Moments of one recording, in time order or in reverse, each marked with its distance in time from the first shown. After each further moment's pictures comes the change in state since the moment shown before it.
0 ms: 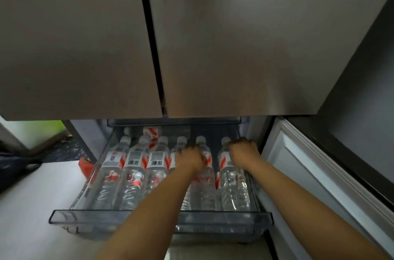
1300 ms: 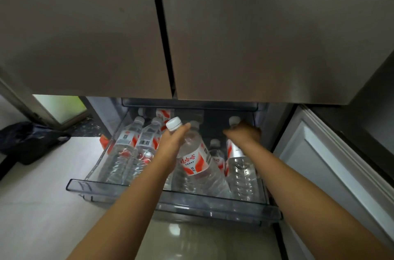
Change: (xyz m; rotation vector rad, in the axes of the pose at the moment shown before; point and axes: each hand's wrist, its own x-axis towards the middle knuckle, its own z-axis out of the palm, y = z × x) left_hand -0.044 -0.043 -0.023 -1.399 0.185 -0.205; right_hand 0.034 -0.025 0.006 0.568 0.111 0.246
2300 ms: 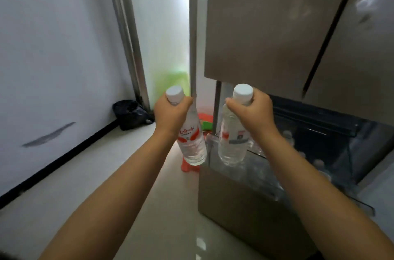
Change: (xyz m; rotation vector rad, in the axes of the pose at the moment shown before) left_hand -0.220 0.043 -0.229 -0.014 0.682 0.553; right_hand -0.308 -0.189 -0.022 0.761 0.018 -0.854
